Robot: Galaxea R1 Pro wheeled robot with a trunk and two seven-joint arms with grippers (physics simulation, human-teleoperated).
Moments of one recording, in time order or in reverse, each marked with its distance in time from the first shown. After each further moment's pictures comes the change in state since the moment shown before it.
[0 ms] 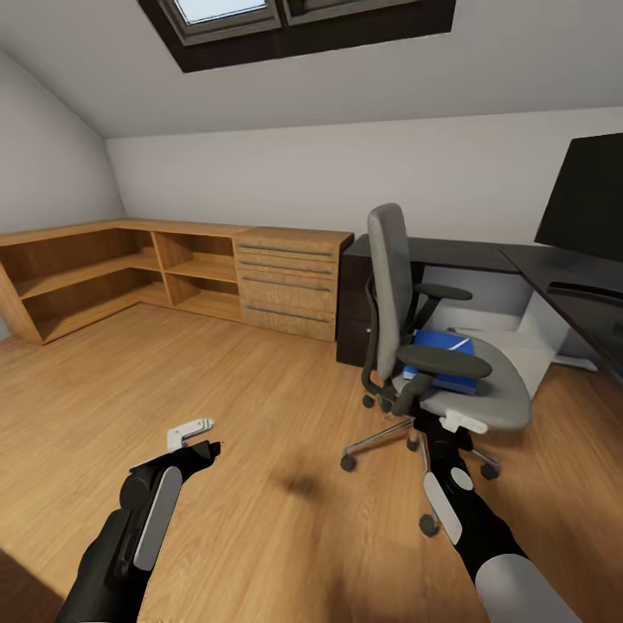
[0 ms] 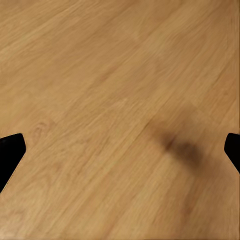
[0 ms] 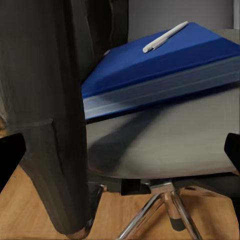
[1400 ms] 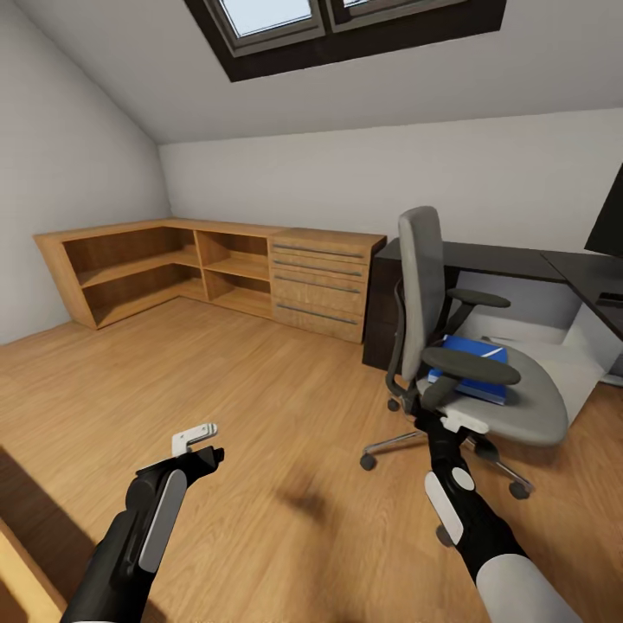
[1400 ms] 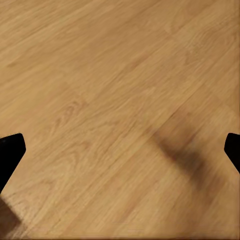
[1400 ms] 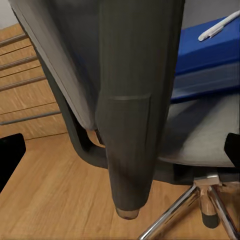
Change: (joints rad) left arm 0.000 -0.002 -0.014 0.040 -0.002 -0.002 -0.002; right arm 0.000 -0.002 -0.006 -0.001 0.001 0.000 0.001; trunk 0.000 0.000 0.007
